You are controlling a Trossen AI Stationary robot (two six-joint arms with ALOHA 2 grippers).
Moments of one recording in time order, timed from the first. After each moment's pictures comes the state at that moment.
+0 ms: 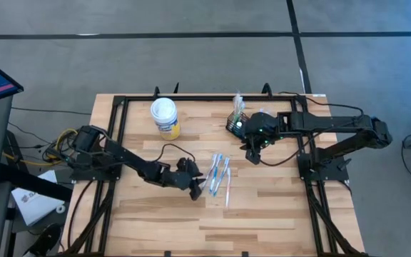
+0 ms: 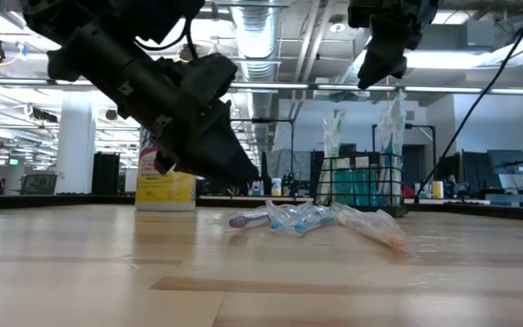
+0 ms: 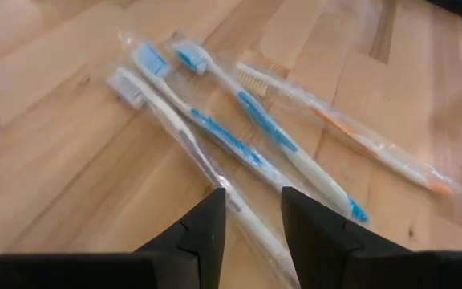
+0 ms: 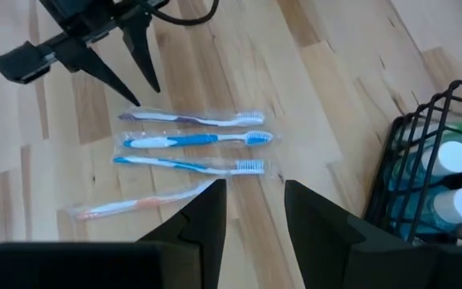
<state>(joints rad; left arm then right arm) -0.30 1.78 0.77 0.32 -0.47 -0.64 -0.08 1.27 1.11 -0.78 0.00 0.24</state>
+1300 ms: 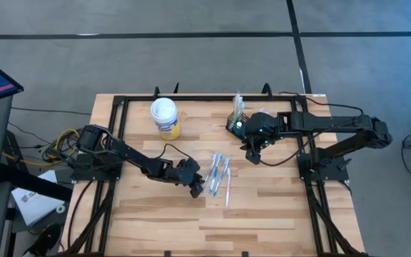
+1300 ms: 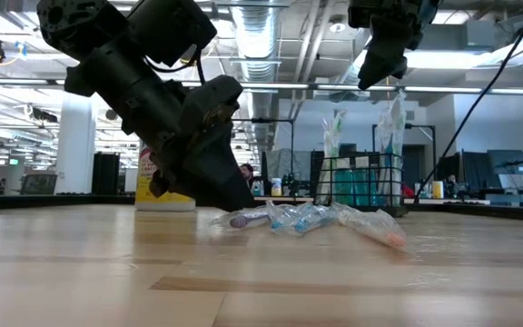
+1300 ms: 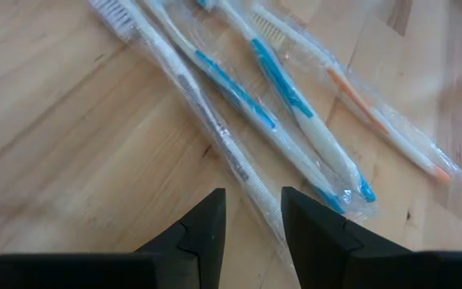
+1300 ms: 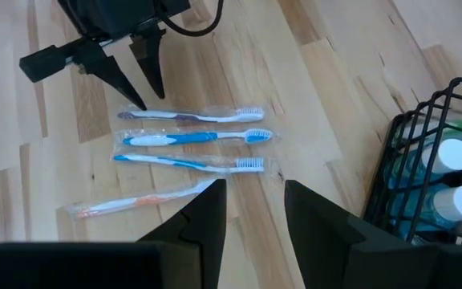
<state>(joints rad) -0.24 1.82 0.78 0.29 -0.28 -0.78 -0.08 1.27 1.11 -0.78 0.00 0.24</state>
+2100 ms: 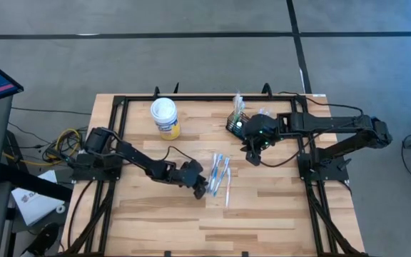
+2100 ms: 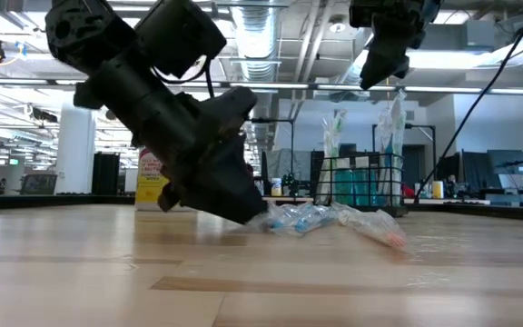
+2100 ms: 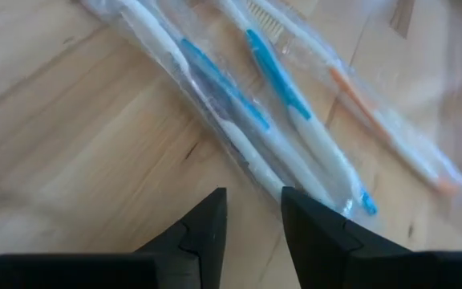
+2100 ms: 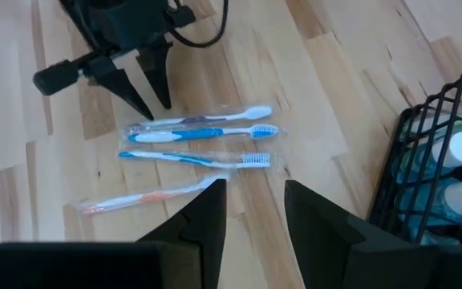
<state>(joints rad) -0.23 1.90 0.81 0.34 -0.26 -0.82 -0.06 1.27 1.11 -0.79 0.00 0.26</state>
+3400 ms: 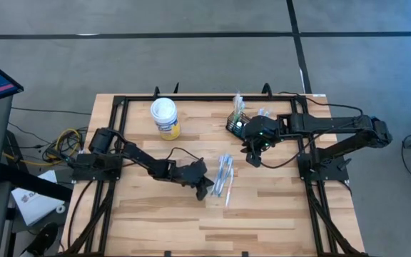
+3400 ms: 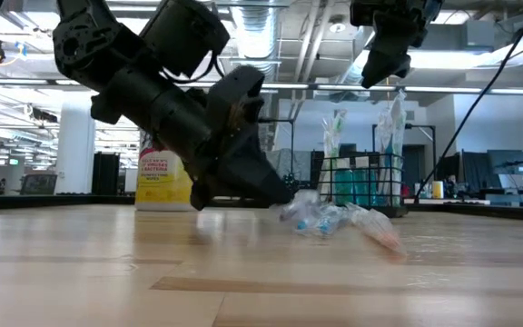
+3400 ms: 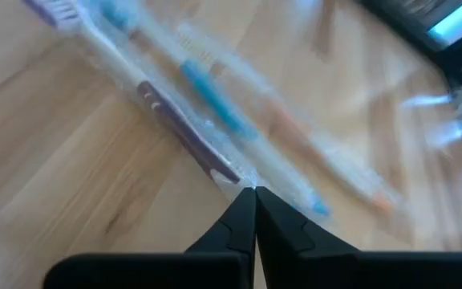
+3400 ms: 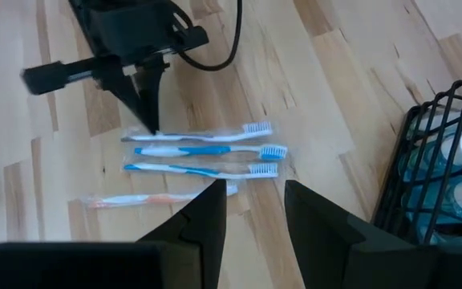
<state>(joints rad) -0.21 1.95 0.80 0.59 -0.15 -0.68 -0.05 1.27 1.11 -0.79 0.00 0.27</state>
